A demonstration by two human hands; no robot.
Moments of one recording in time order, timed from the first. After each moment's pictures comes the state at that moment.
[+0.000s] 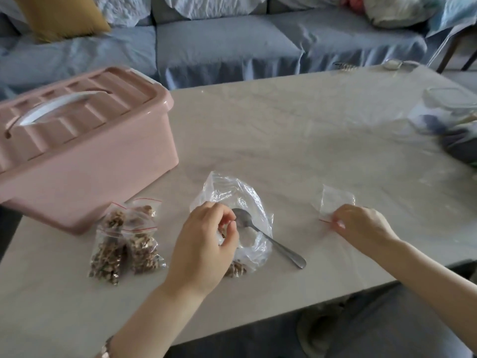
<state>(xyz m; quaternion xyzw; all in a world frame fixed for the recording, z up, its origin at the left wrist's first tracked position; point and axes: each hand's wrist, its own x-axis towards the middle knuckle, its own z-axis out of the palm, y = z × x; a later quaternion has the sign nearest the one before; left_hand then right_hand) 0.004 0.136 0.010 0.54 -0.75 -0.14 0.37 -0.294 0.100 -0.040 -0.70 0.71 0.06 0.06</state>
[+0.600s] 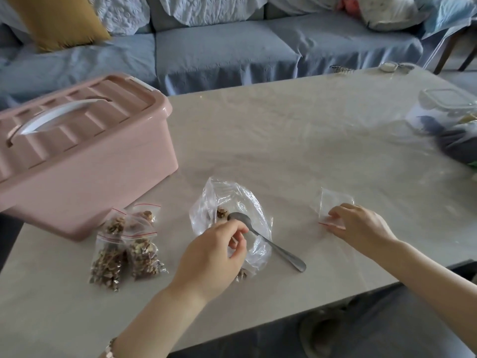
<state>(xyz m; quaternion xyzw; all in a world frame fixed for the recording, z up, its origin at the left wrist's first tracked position) -0.004 0.140 0.007 0.56 -0.76 -0.23 0.24 -0.296 0.098 -0.042 -0.71 0.71 0.00 0.07</state>
